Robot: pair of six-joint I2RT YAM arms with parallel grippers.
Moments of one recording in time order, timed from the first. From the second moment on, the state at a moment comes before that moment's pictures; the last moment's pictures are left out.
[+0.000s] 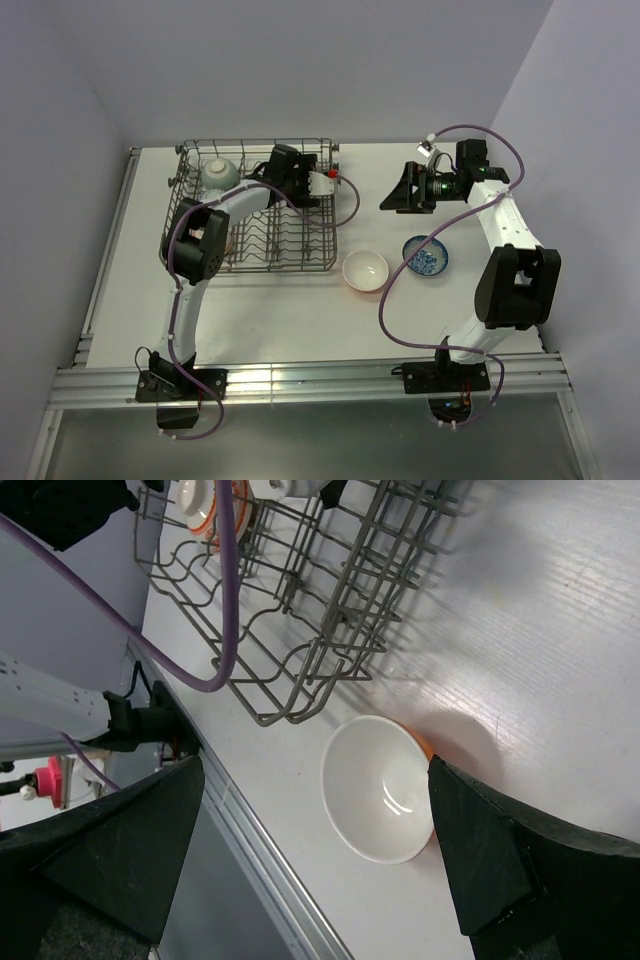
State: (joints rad) left arm -0.48 2.26 1.71 -0.07 0.21 1.15; right arm -0.09 1.61 1.35 -0.76 -0.99 0.00
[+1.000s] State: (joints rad) left arm -0.47 2.25 1.77 0.01 0.19 1.08; right arm -0.11 1.59 1.35 -0.83 -0.96 -0.06
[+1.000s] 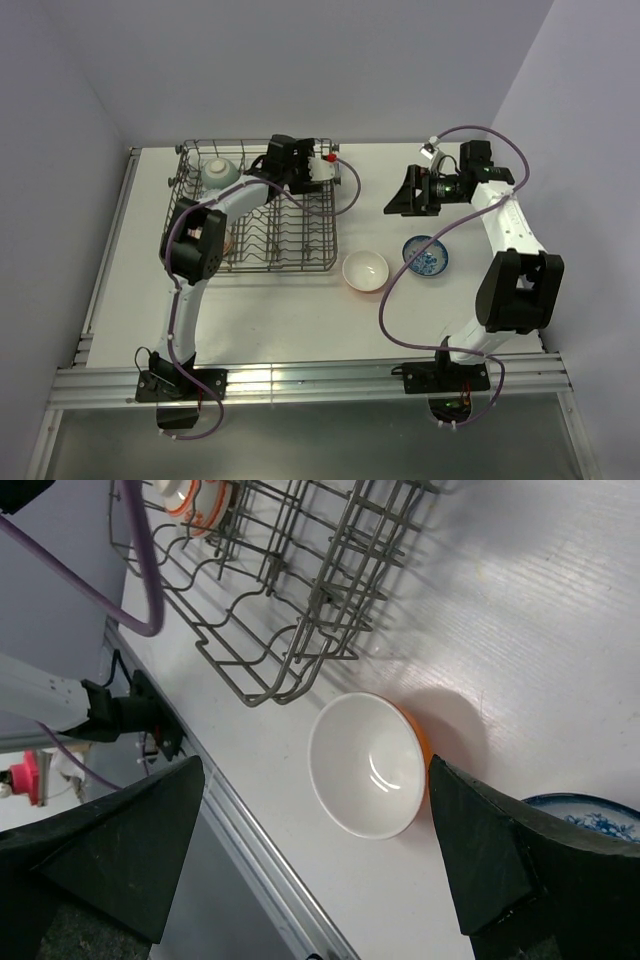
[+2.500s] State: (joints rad) left arm -0.34 1.26 1.21 -0.45 0.45 -0.05; right arm -0.33 1.63 1.14 -0.90 -0.41 -0.27
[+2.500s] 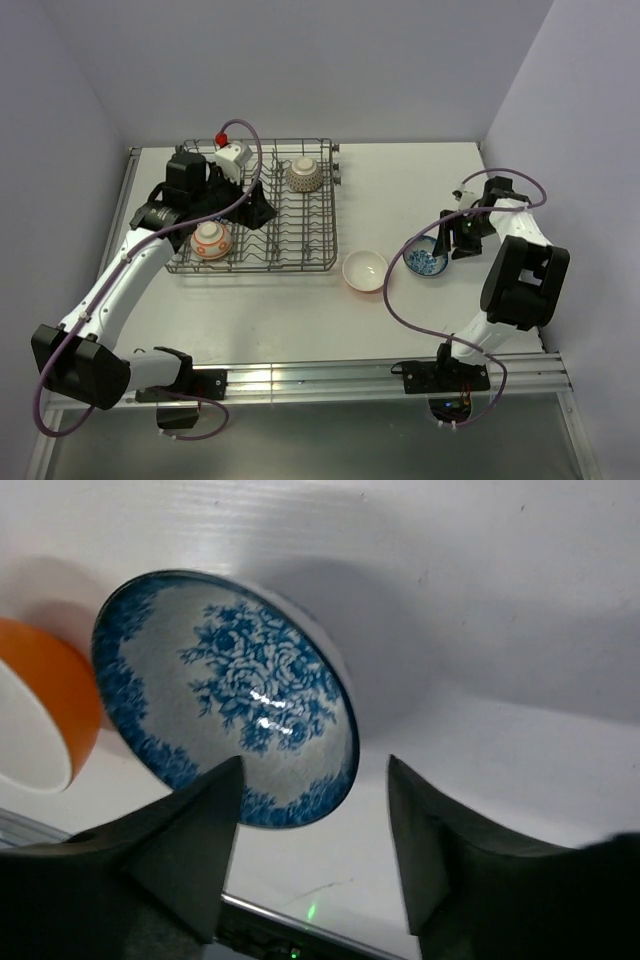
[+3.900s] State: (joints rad) left arm -0.34 1.26 1.14 -0.21 0.80 -0.44; right arm -0.15 1.37 1.39 -0.88 -0.77 -0.19
